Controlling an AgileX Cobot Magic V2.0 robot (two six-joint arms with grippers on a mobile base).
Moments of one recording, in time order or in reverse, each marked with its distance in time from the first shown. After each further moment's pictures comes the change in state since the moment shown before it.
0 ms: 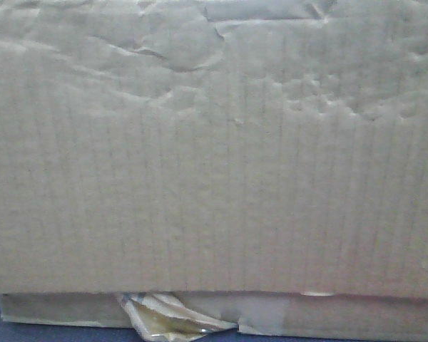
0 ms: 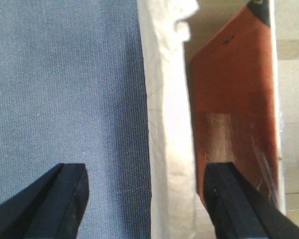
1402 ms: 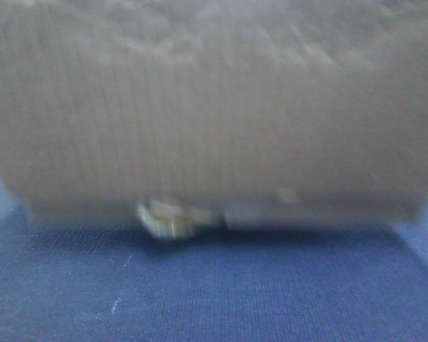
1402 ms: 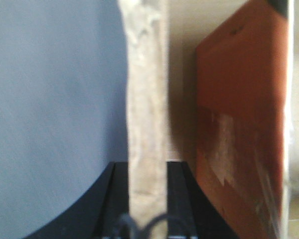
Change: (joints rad) left arm -0.076 -0.085 -0.050 0.251 -0.056 -0.217; right arm 0.137 -0.054 -0.055 -0.334 -0.148 0.256
